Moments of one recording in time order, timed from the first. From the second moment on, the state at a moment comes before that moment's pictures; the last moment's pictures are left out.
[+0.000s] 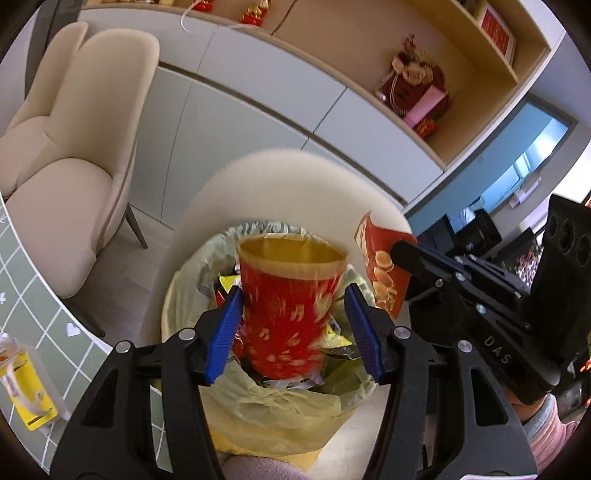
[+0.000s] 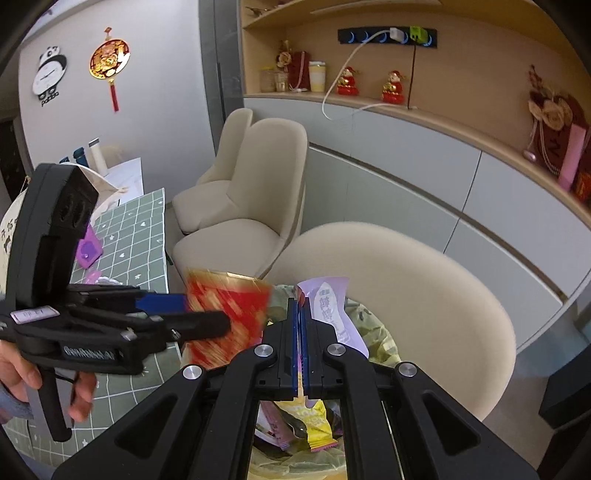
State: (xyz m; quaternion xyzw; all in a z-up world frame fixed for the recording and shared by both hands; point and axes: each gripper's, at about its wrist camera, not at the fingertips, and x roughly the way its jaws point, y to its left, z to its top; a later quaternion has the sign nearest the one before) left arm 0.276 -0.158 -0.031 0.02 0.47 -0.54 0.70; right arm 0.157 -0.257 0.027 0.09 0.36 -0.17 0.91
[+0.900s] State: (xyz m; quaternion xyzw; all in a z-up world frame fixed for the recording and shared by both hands) left arm 0.320 0.036 -0.029 -0.03 0.48 -0.36 0.80; right arm 0.185 -0.233 -0.039 0.10 0.43 -0.16 0.88
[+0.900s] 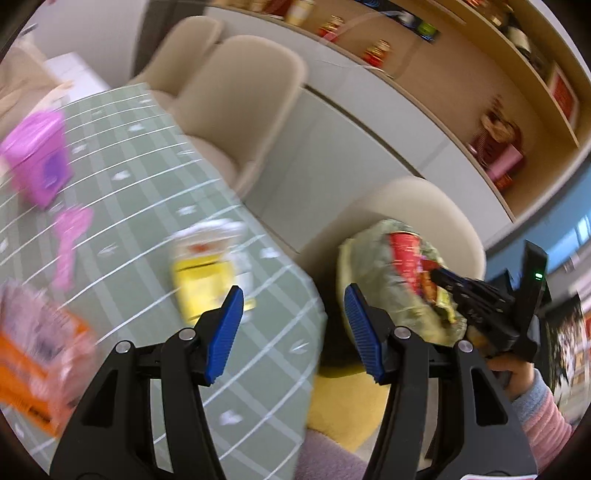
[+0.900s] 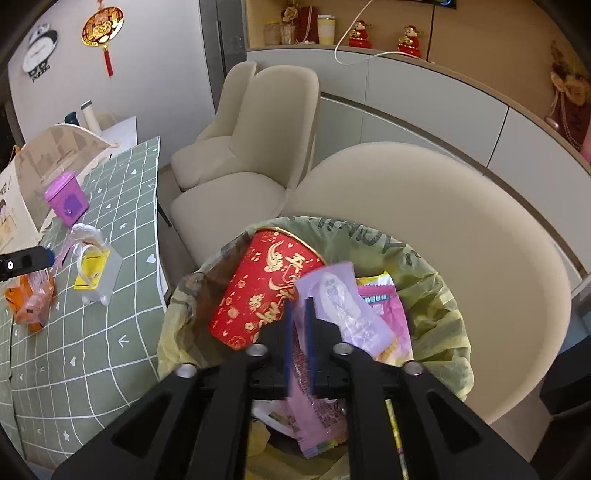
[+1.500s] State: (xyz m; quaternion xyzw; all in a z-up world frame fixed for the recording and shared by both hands) left arm 0.320 0.235 -0.061 -0.17 0.48 -0.14 0.85; right arm 0.236 -0.111 0.008 0.05 0.39 -0.02 0.92
